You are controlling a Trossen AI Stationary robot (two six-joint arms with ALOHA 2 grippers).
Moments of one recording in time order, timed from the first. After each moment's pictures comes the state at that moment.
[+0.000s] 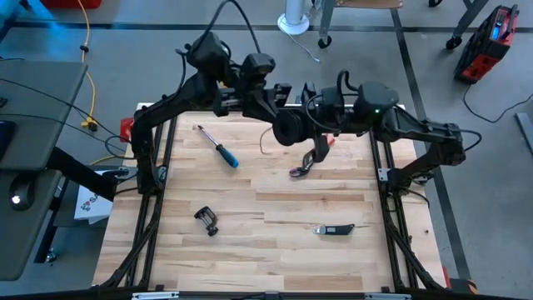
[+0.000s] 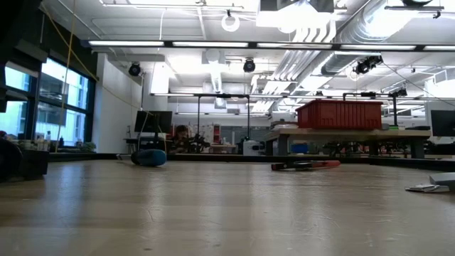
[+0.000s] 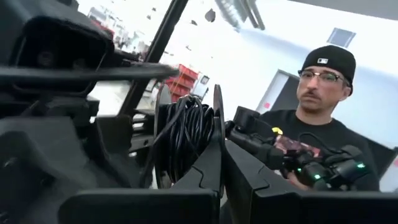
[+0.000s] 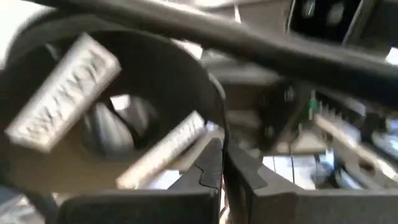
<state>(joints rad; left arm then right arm) 0.29 1.88 2.27 0.12 1.15 -0.92 -0.01 1.45 1.72 -0.09 -0.11 0.12</state>
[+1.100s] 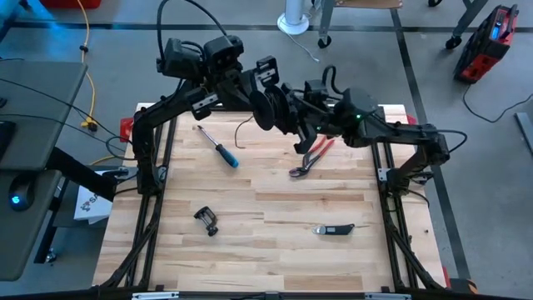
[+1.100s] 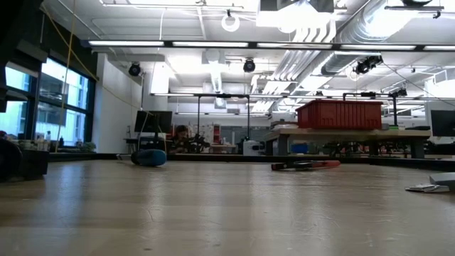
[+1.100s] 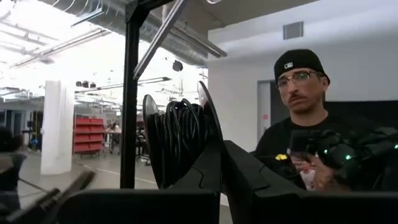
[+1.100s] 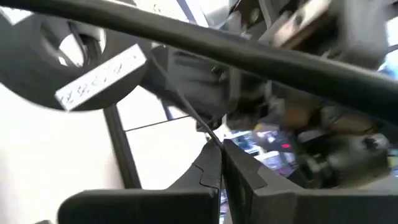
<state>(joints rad) 0.26 1.88 2.33 0.60 1.06 -0.94 -0.02 1.62 1.73 0.33 -0.11 0.40</state>
